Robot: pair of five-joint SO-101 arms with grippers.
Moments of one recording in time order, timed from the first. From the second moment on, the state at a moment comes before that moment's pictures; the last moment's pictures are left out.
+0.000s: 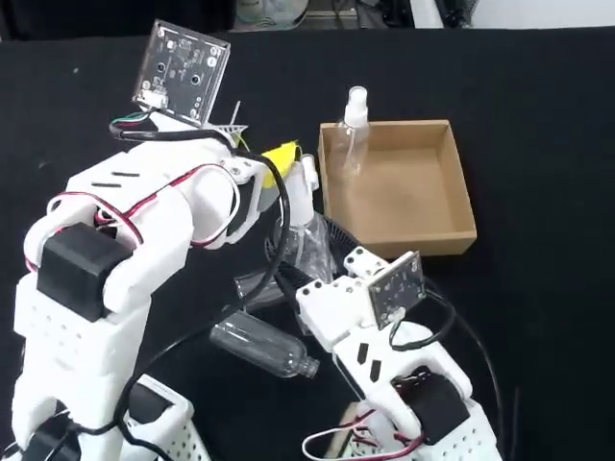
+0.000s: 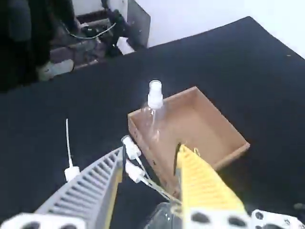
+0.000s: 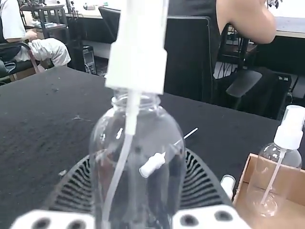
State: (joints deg) left arm 22.9 -33.1 -14.0 83.4 1.3; right arm -32.8 -103.1 79.7 40.0 -1.1
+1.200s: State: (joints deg) left arm 2.6 -48.6 -9.3 82.0 1.1; right arm -8.0 -103.1 72.1 43.0 1.5
